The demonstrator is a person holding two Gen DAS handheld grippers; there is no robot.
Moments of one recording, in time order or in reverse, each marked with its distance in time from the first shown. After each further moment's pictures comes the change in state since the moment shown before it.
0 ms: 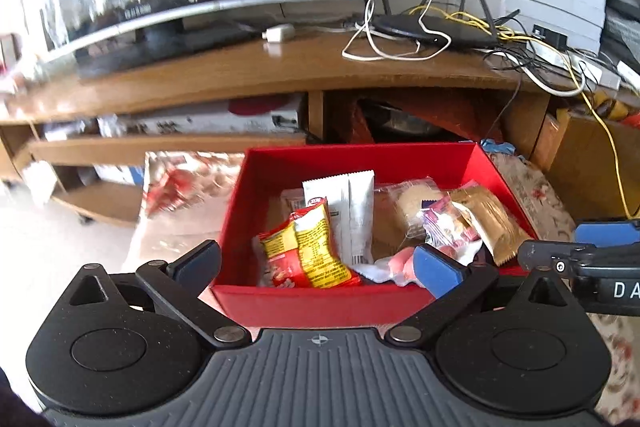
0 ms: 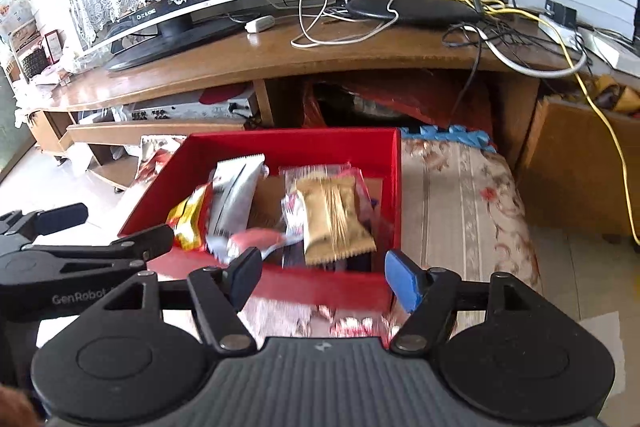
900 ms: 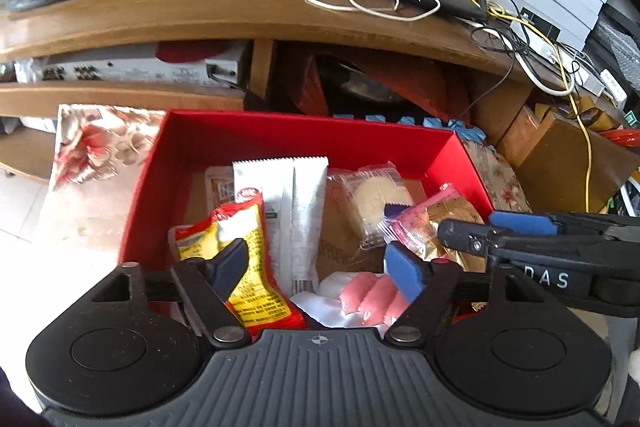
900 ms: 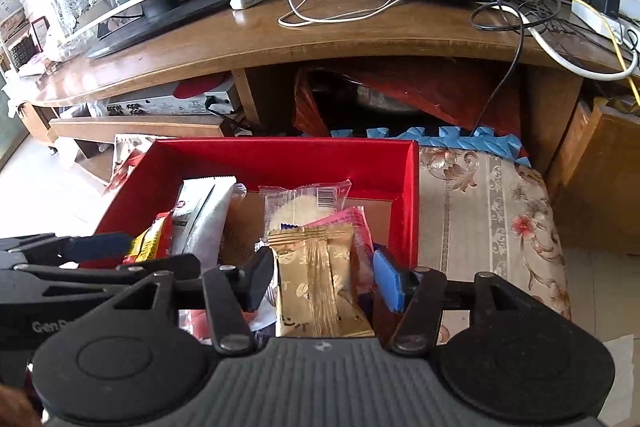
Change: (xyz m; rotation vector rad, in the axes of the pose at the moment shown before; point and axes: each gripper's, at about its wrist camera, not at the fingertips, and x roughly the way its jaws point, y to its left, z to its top) left arm 0.078 0.008 0.036 -0.101 0.196 -0.210; right arm 0.081 -0.011 0.050 -0.005 0.080 0.017
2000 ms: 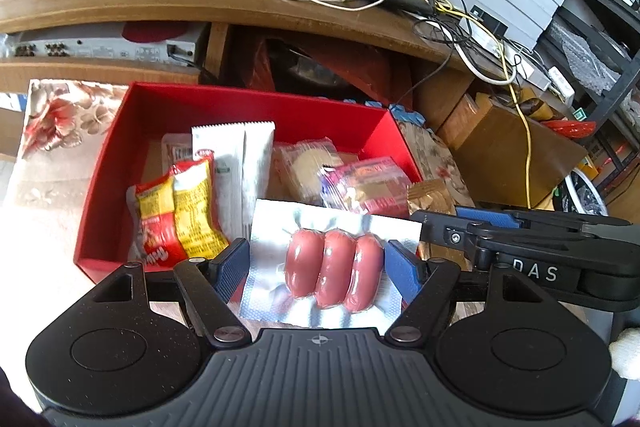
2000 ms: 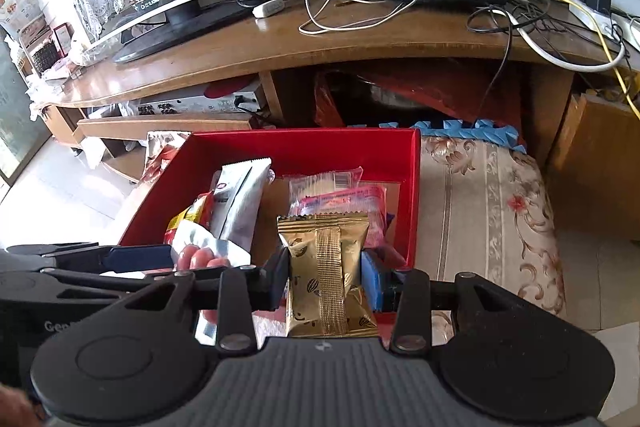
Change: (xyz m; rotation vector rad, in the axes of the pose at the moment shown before) left arm -0.028 -0.010 -0.021 -0.024 0.030 -0.157; right arm -0.042 0.000 -0.019 0.003 -0.010 0.063
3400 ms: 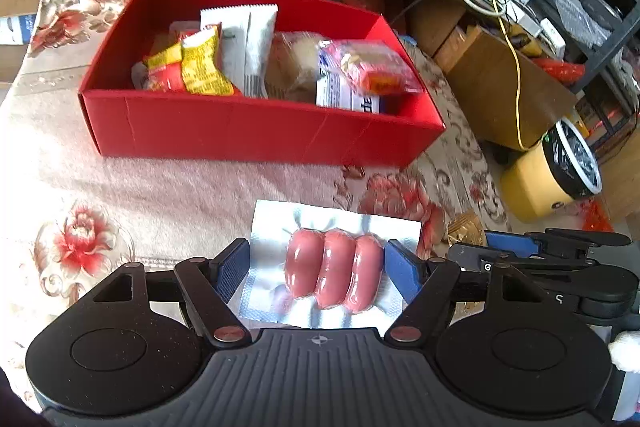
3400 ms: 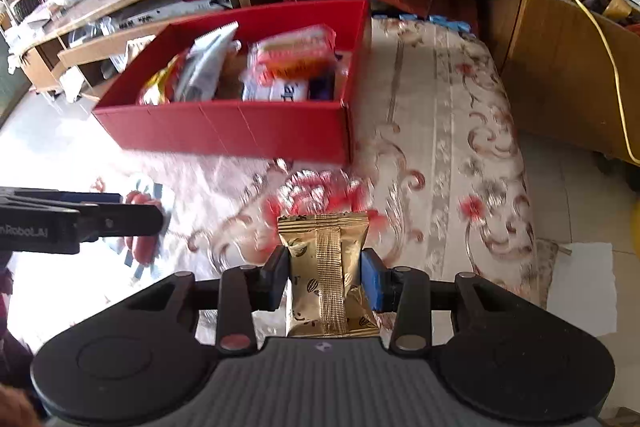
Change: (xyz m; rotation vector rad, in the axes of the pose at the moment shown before) left arm -0.015 0.004 -0.079 -0.032 0.121 -0.030; right arm -0.030 -0.022 -0.104 -0.007 0.154 -0.077
